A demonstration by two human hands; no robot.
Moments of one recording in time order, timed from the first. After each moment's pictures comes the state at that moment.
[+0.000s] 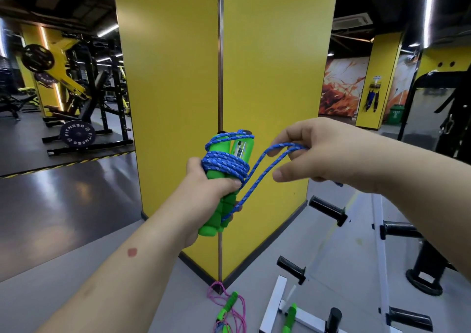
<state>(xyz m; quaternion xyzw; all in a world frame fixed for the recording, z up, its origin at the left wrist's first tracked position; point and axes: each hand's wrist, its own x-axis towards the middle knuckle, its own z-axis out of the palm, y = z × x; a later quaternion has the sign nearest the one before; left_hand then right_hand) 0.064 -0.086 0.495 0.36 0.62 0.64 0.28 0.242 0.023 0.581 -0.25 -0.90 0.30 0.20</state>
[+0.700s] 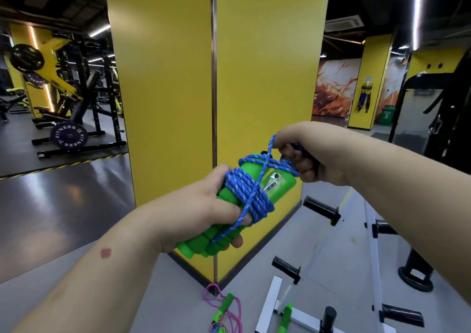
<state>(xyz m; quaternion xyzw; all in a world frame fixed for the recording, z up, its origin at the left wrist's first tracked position) 0.060 -0.104 0.508 0.55 0.57 0.46 0.42 0.221 0.046 0.580 -0.37 -0.76 0.49 0.21</state>
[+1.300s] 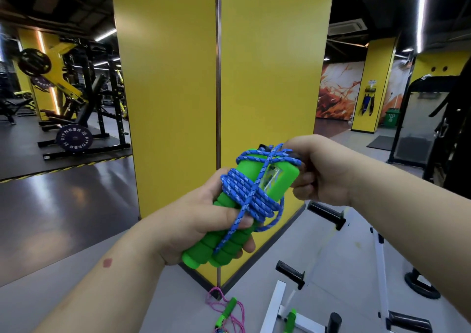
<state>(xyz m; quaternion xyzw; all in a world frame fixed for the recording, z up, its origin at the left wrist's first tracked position) 0.056 -0.107 0.493 0.55 0.45 0.53 0.46 0.219 0.049 0.555 -0.29 -0.67 0.64 0.24</state>
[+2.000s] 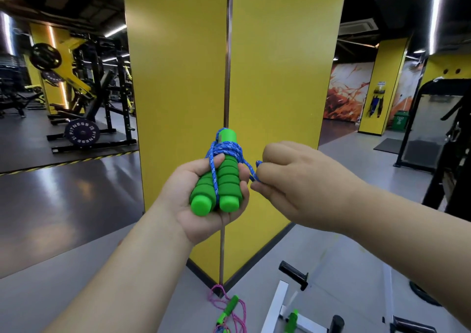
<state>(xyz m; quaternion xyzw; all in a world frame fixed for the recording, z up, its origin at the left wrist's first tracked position) 0.051 -0.092 0.509 0.15 0.27 0.73 0.61 0.206 0.036 0.529 0.02 -0.92 -0.22 0.33</state>
